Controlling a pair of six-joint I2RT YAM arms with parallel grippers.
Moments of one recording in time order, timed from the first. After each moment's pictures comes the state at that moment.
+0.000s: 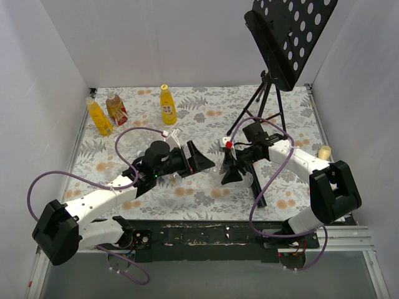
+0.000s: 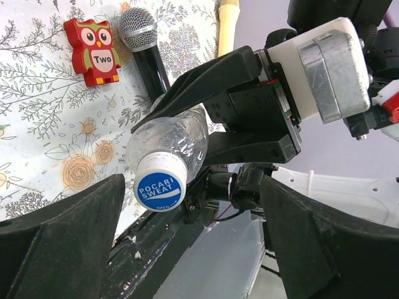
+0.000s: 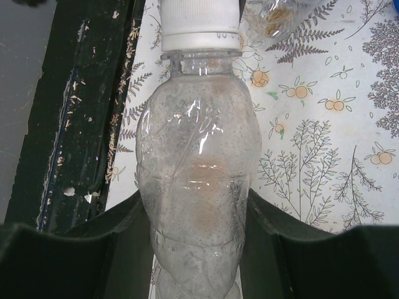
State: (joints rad) left arm -0.74 1.11 0.65 0.12 0.32 -1.04; right arm 0.49 1.51 0.97 -0.64 -1.07 -0.87
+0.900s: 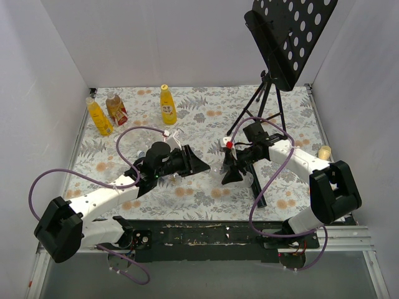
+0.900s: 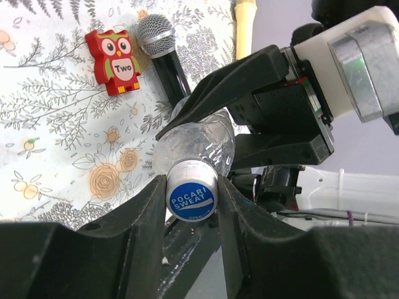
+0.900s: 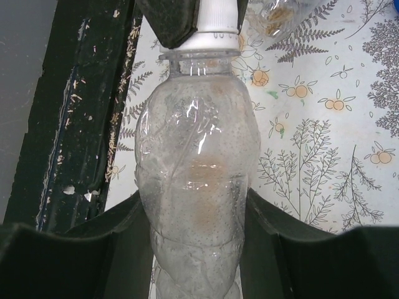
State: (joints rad) left arm -0.74 1.15 0.64 0.14 0.30 -0.96; right arm 0.49 1.51 0.97 -0.64 -1.07 -0.87
